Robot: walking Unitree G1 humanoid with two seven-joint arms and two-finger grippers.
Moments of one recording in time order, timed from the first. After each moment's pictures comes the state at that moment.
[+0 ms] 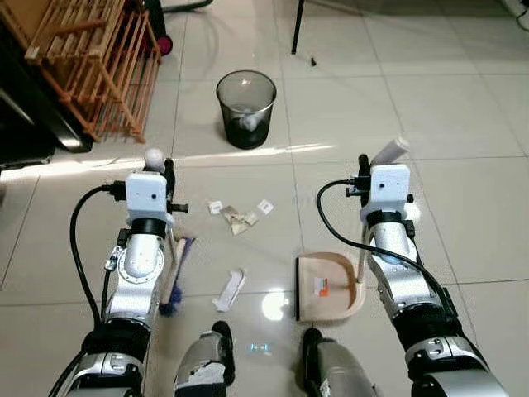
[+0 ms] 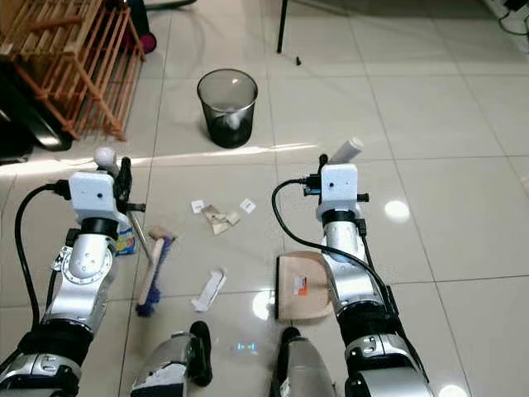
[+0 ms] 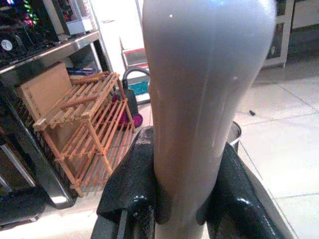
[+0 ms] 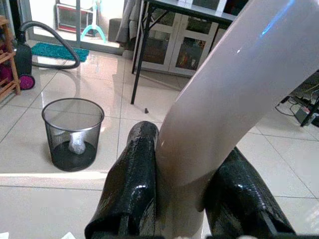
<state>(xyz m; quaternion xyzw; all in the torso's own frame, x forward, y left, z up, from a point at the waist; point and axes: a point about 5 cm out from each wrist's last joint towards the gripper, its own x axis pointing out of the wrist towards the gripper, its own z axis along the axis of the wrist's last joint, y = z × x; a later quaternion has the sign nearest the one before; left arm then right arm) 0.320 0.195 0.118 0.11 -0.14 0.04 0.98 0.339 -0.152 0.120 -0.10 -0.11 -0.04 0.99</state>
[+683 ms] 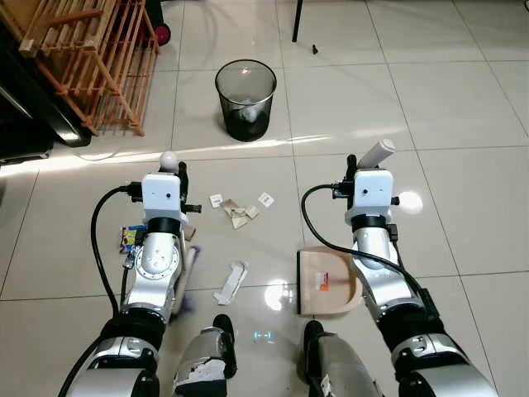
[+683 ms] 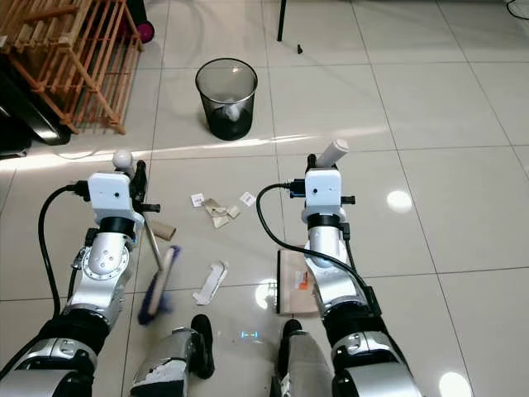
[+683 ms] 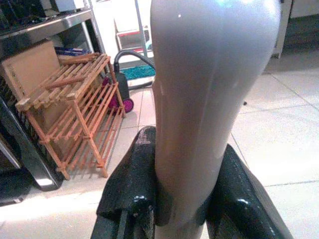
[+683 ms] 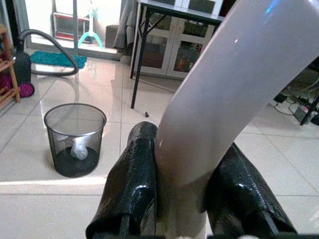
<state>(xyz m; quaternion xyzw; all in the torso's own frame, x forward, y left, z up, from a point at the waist) 0.331 0.176 0.109 0.07 -0.13 0.04 0.99 0.335 -0.123 0.116 -0.08 -0.14 -0.05 0.99</state>
